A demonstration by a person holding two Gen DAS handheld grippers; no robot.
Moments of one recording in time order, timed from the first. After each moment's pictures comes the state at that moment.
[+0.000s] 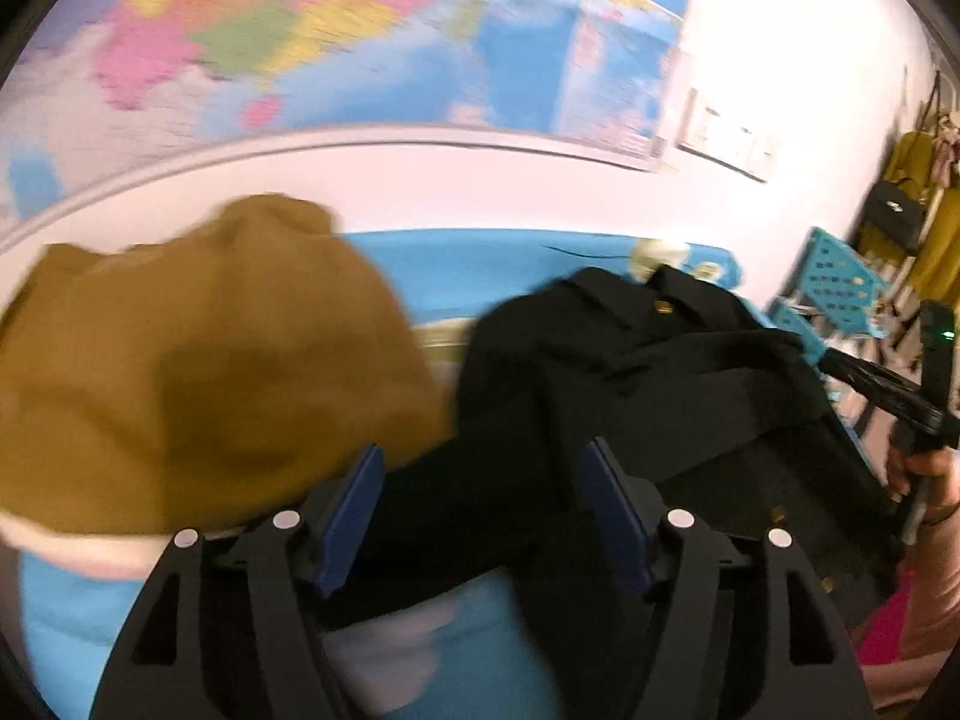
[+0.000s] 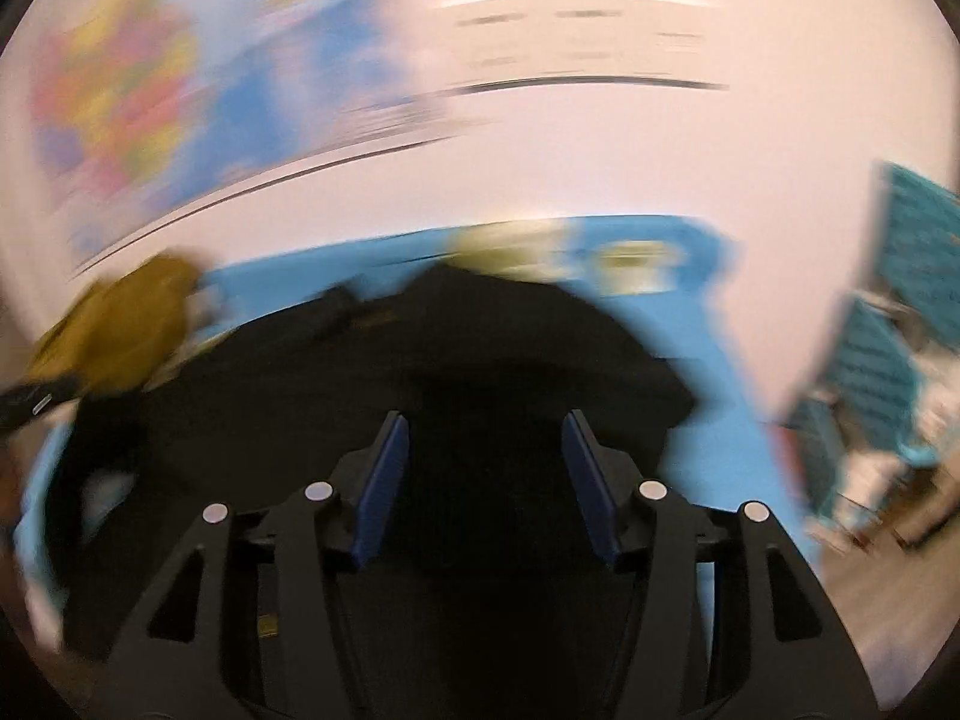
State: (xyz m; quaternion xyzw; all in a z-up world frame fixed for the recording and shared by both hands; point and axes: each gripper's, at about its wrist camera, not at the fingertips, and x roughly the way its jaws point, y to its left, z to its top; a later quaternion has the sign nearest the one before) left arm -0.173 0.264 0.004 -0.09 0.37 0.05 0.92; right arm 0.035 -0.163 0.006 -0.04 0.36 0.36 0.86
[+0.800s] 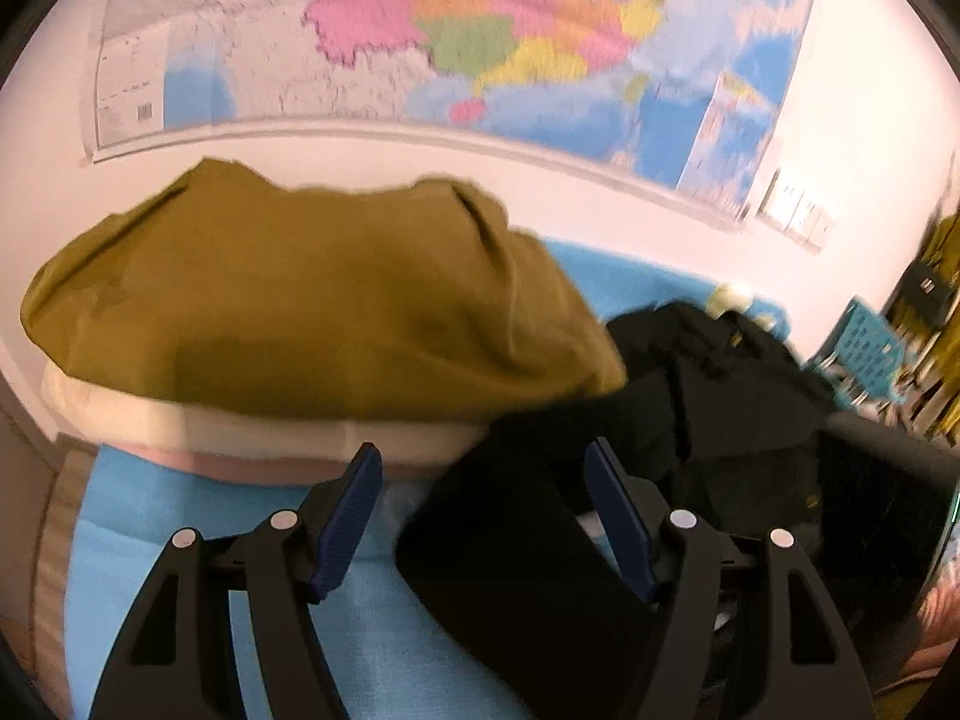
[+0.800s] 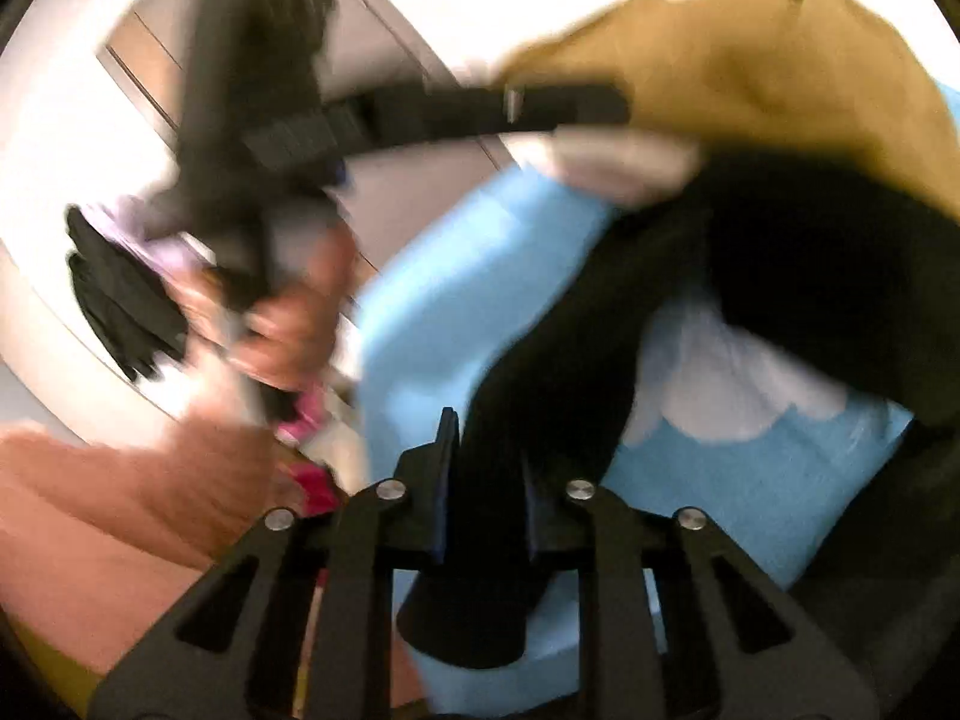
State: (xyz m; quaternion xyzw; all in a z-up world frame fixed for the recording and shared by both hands) left arm -0.273 0.353 0.009 -0.17 0.33 0.10 0.92; right arm -0.143 0.114 -0.003 -0.04 0.43 0.74 0.51
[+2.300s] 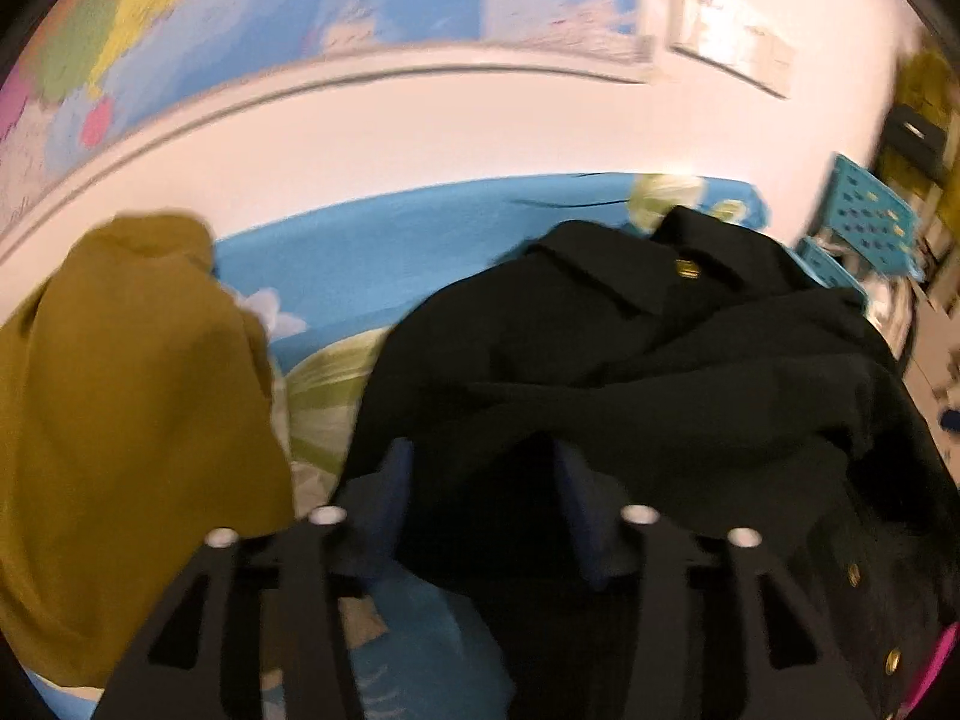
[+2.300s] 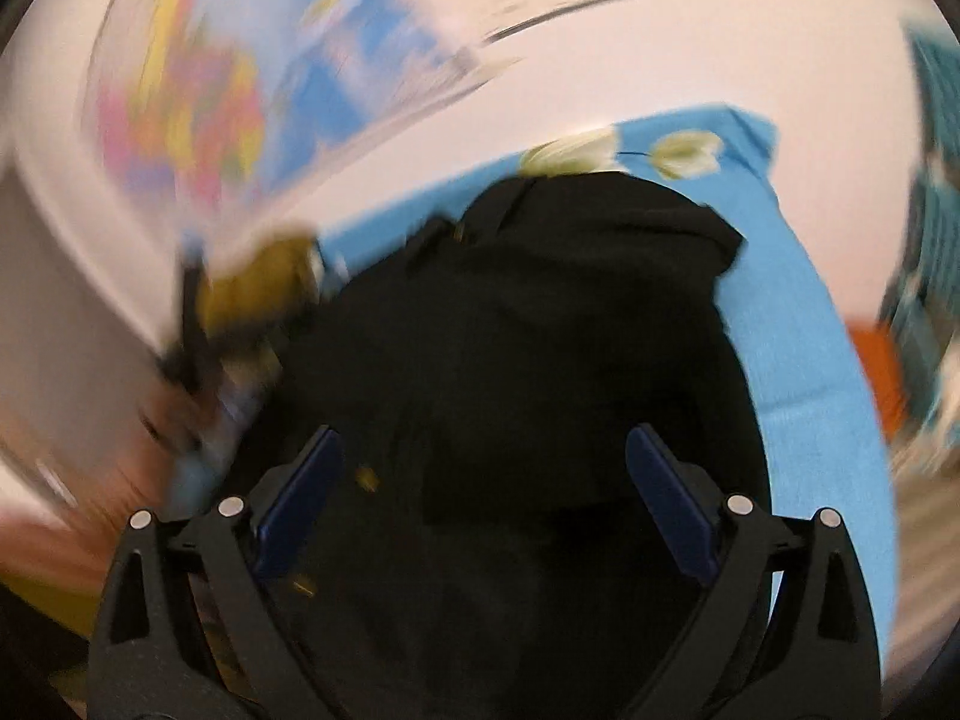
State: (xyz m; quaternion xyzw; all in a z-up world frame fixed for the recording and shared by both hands) left arm -0.036 0.196 -0.046 -0.01 0.40 0.02 0.91; right arm -0.002 -0.230 -0.010 -0.02 0.40 0.39 0.83
